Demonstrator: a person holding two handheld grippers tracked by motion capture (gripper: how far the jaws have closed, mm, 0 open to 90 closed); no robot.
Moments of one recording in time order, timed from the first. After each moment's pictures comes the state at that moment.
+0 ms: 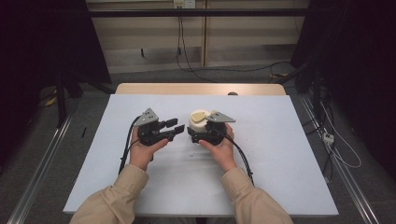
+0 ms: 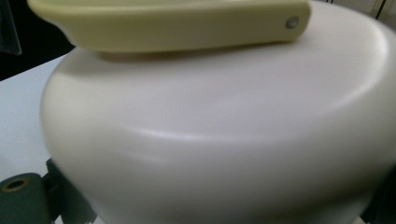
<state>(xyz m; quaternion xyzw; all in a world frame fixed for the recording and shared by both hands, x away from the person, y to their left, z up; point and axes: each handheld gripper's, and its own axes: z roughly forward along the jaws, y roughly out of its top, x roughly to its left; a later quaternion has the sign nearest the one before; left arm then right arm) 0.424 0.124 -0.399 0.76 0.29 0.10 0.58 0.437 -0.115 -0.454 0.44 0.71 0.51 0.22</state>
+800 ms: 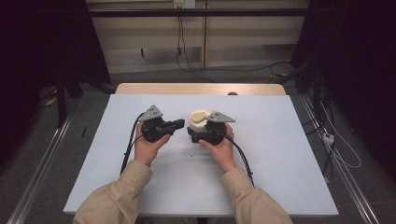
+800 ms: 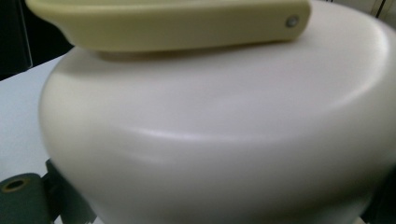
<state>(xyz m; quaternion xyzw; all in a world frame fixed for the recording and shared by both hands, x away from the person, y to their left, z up) 0.434 0.115 -0.398 0.77 0.29 0.09 0.57 0.437 -0.115 -0.454 0.44 0.71 0.51 0.22</state>
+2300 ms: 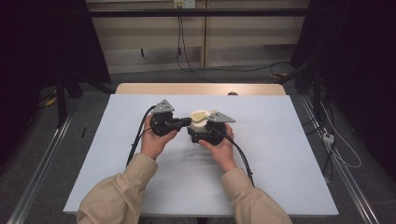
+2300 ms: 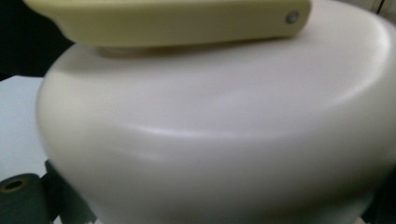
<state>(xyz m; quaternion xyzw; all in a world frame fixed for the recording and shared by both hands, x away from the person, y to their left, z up) 0.447 0.089 -0.382 0.81 0.27 0.08 0.52 0.437 -0.114 -0.455 0.44 0.71 0.51 0.22</state>
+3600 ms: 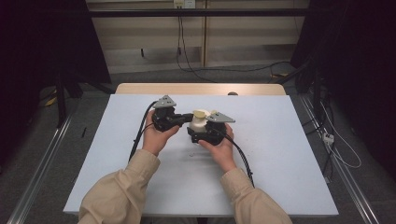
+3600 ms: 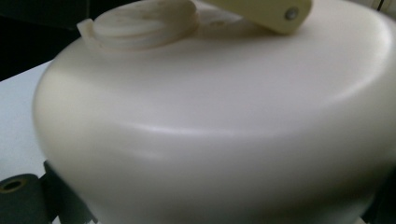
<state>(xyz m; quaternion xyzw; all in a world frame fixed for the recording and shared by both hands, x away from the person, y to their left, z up) 0.454 0.083 -0.373 0.80 0.27 0.08 0.53 0.437 -0.114 -0.456 0.44 0.70 0.51 0.22</state>
